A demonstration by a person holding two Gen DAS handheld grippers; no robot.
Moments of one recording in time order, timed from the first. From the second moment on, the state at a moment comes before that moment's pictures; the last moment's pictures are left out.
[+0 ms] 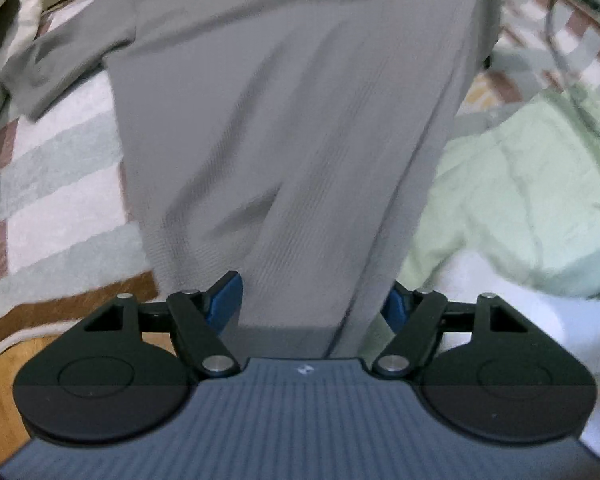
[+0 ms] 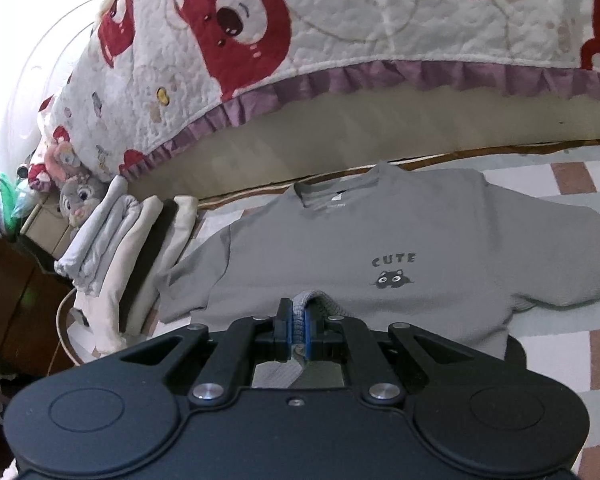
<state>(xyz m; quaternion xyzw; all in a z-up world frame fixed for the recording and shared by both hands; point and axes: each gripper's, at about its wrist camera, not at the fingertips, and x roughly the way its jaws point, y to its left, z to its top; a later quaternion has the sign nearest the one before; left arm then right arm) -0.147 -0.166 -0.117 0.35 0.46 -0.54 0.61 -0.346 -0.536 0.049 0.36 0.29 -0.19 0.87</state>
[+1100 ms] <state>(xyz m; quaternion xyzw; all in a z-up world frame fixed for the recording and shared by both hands) 0.048 -0.266 -0.136 0.13 0.41 -0.49 0.76 -0.336 -0.631 -0.050 0.34 0.38 -0.32 0.80</state>
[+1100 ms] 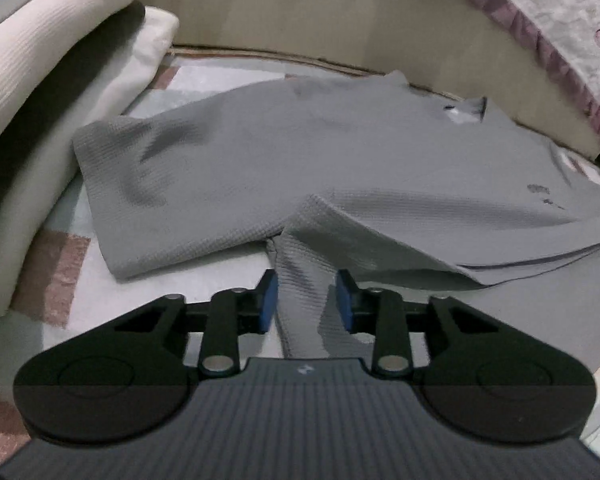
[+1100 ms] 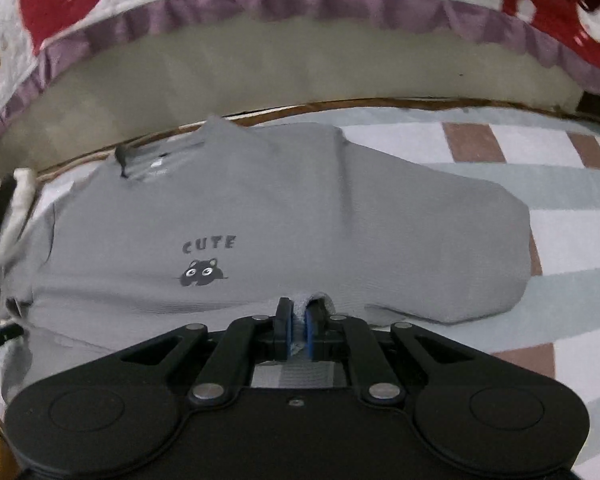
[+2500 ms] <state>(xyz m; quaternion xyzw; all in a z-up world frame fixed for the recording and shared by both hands) 0.025 -0.255 -0.102 0.08 0.30 -0.65 0.69 -0.308 -0.628 -0.116 0.15 0.43 -0.30 0.84</state>
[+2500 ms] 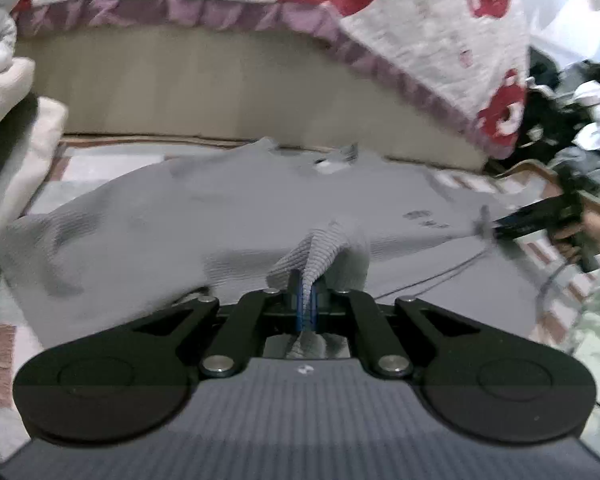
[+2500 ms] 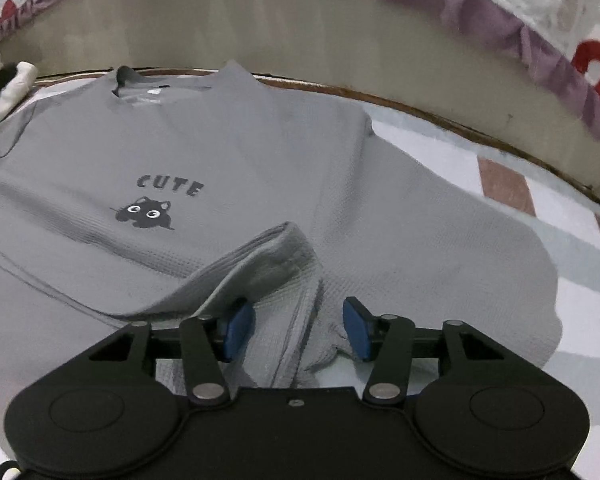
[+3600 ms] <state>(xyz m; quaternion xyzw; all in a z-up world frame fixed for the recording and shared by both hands) 0.103 -0.369 -0.030 0.03 0.22 -0.51 0.83 -0.288 -0.696 0.004 0.17 0.22 -0.36 0.89</state>
